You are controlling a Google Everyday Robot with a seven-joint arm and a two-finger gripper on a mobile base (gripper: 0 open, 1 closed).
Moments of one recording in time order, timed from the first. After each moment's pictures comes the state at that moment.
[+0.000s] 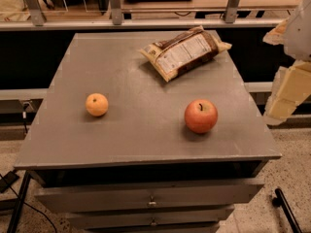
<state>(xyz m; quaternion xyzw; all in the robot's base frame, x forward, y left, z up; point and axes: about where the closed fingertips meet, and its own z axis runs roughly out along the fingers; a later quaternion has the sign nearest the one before) 0.438 -0.215 0.983 -0.60 0.78 -0.04 0.17</state>
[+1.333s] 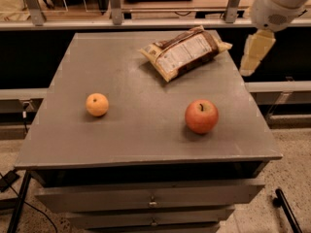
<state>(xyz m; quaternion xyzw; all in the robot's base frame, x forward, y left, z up) 0.614 -0.250 0.953 -0.61 0.77 -0.09 0.19</state>
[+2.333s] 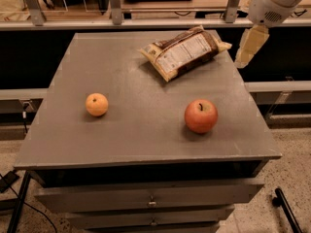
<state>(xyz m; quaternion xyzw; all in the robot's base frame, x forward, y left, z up) 0.655 -0.244 0.952 -0.61 0.75 -0.08 0.23</state>
